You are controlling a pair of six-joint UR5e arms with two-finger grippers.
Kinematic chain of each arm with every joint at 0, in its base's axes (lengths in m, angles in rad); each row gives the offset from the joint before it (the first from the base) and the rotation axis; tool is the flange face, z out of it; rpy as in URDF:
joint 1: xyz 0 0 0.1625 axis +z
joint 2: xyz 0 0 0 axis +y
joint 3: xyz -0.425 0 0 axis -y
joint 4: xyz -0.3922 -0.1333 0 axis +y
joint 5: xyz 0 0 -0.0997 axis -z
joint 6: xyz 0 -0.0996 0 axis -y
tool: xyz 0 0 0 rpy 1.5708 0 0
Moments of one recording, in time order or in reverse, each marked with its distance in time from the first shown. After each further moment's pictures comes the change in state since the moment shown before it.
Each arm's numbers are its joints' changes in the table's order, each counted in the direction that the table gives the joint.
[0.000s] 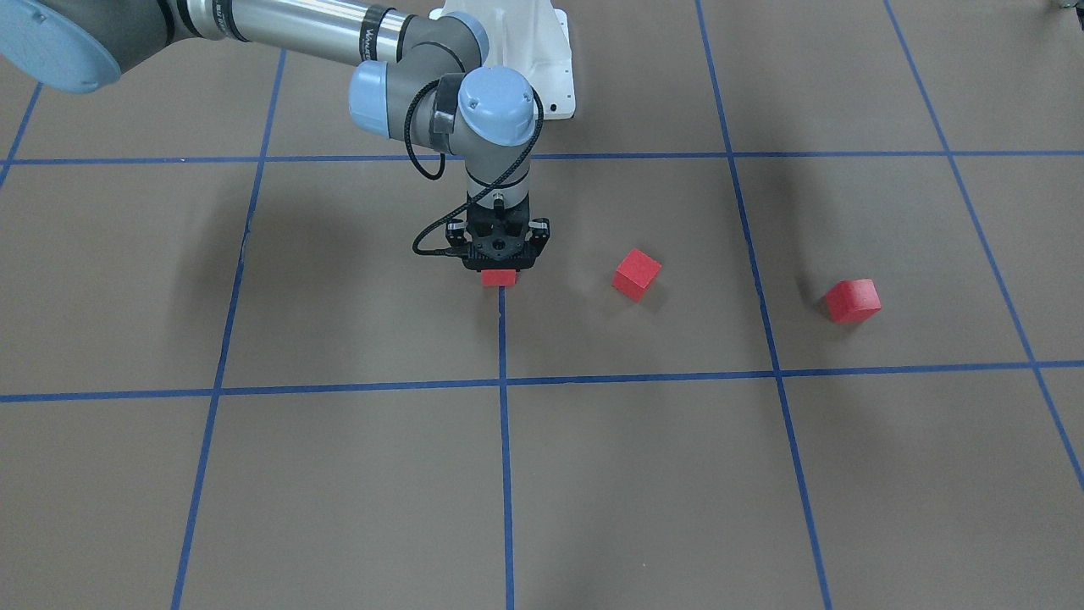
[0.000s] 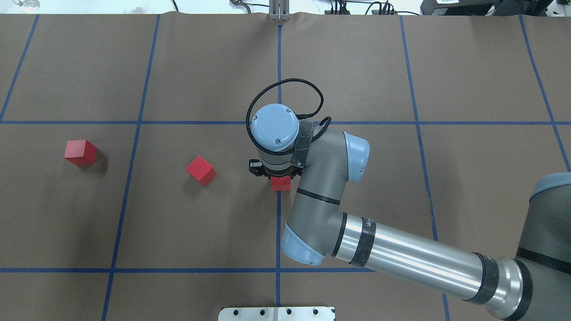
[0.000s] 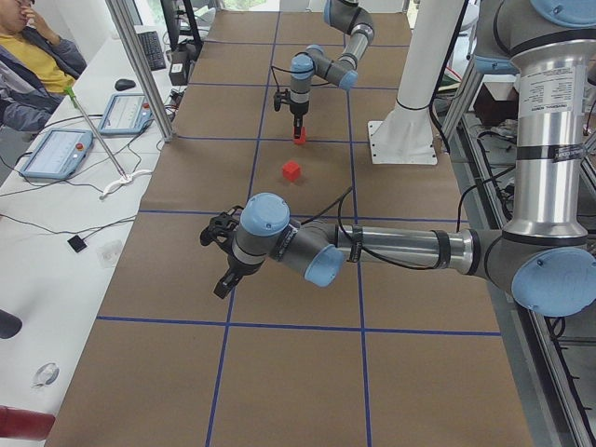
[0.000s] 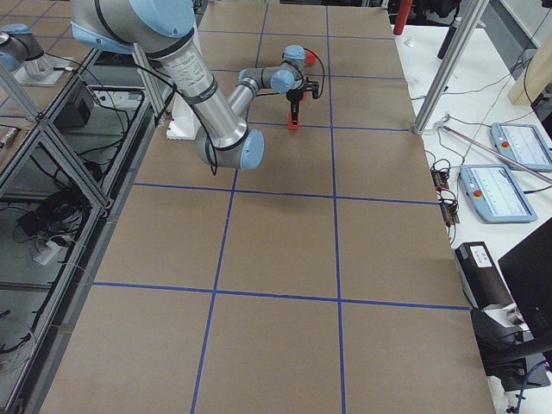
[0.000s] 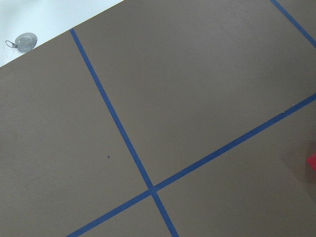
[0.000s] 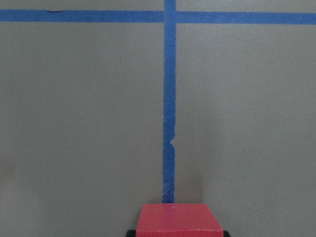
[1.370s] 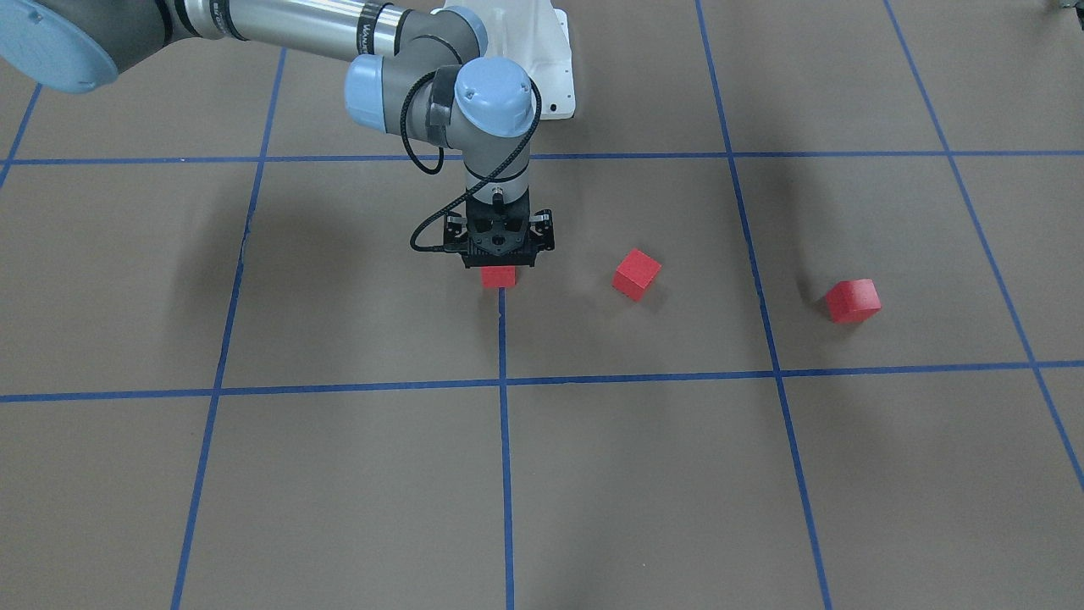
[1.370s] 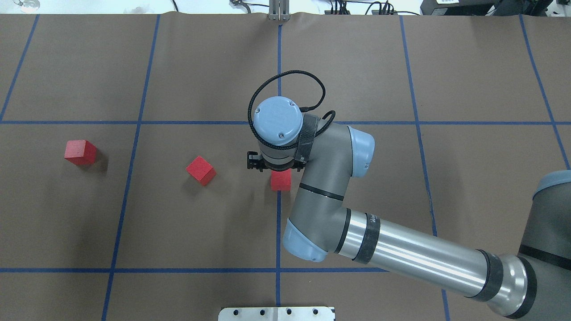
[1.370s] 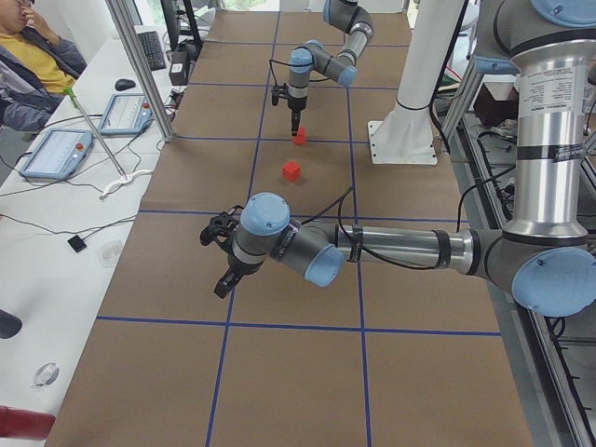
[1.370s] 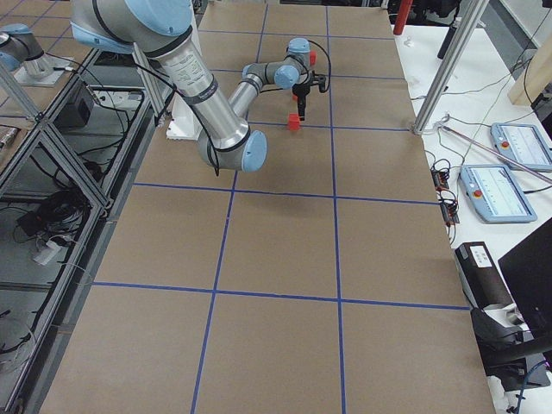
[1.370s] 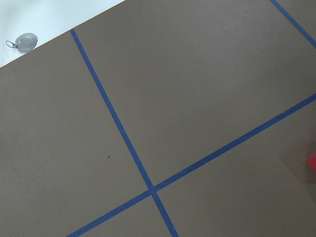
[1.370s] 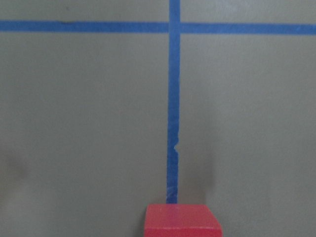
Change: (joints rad) left arm 0.001 0.008 -0.016 0.003 0.000 -0.032; right arm 0.087 0.023 0.089 0.017 0.016 -0.053
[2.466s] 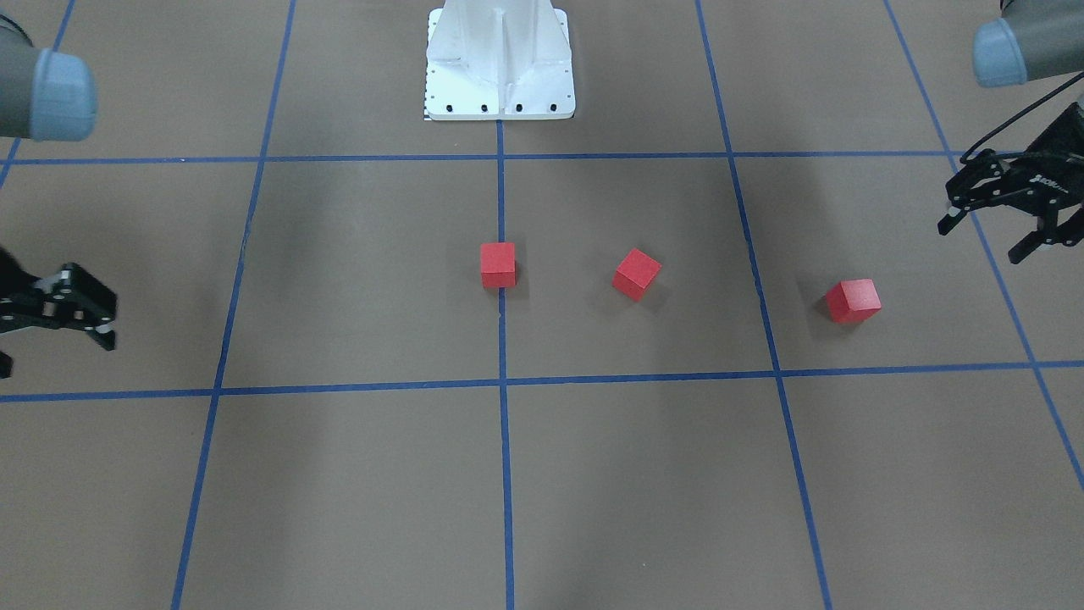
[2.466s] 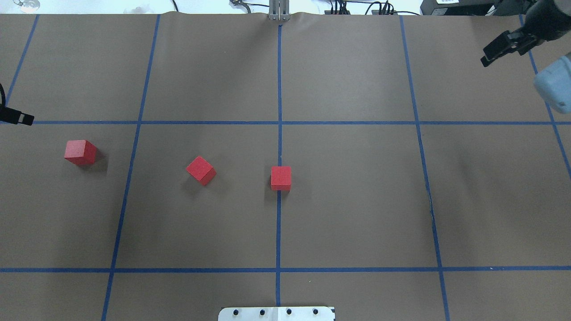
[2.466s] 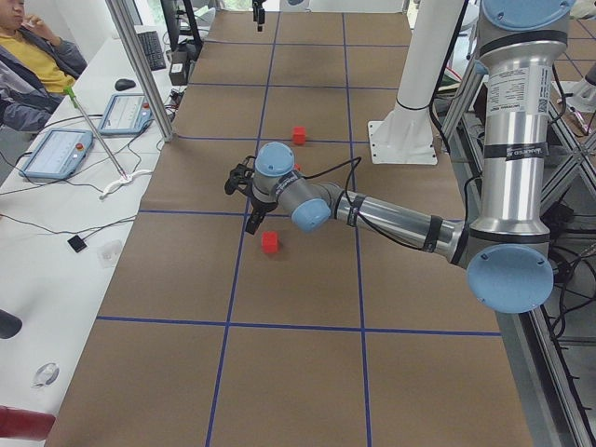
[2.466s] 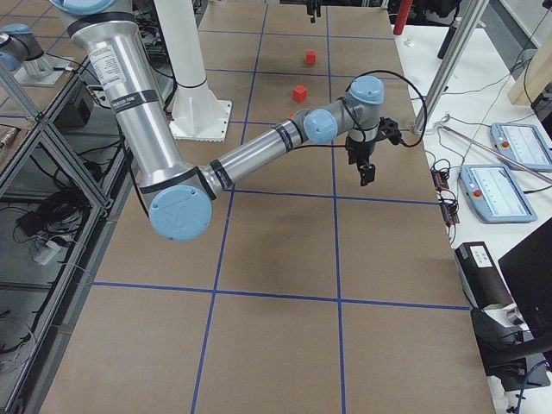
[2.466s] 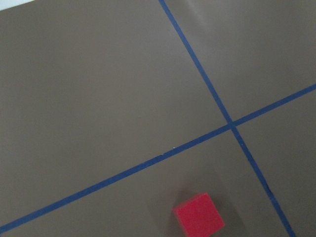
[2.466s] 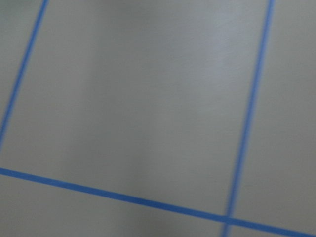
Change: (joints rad) left arm 0.346 0.019 -0.151 0.038 0.027 -0.577; right arm 0.721 0.502 0.212 0.030 0.420 -1.004
